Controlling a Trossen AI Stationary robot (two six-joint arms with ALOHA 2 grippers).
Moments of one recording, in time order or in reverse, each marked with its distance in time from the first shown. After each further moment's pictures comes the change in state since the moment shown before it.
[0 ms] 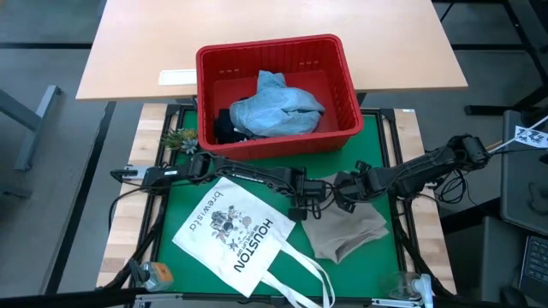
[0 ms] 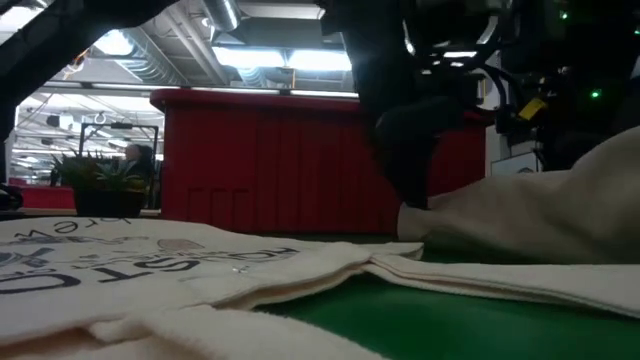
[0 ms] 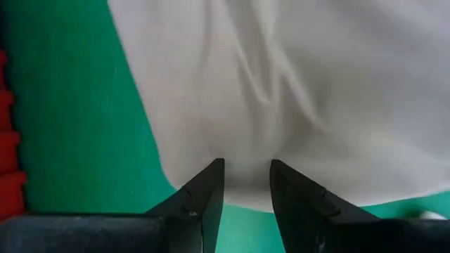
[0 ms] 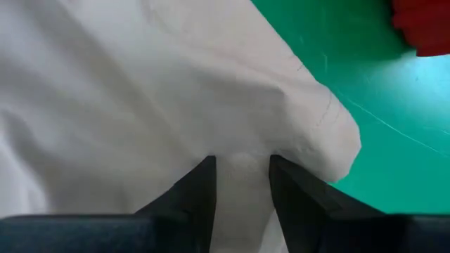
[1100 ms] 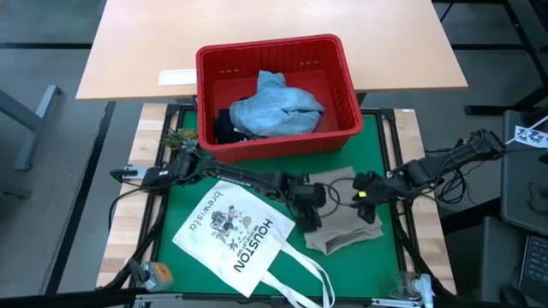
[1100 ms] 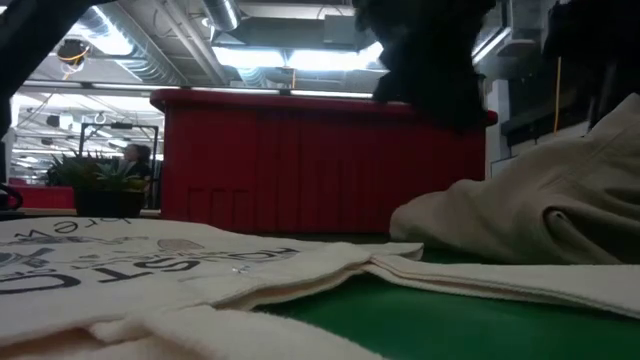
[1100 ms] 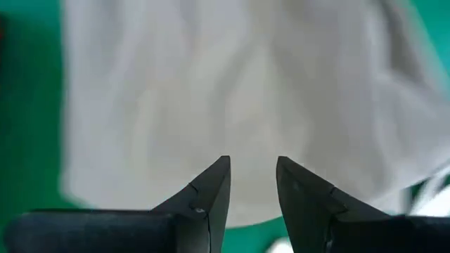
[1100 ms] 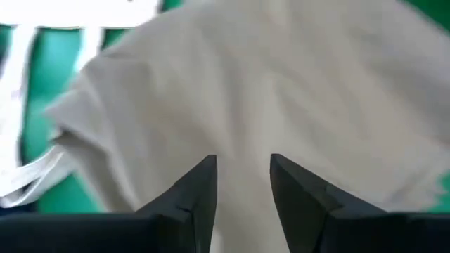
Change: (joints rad) left arm -0.079 -0.138 -0.071 0.215 0.113 -0.217; right arm 0.189 -0.451 0.001 0.035 -0.255 0.198
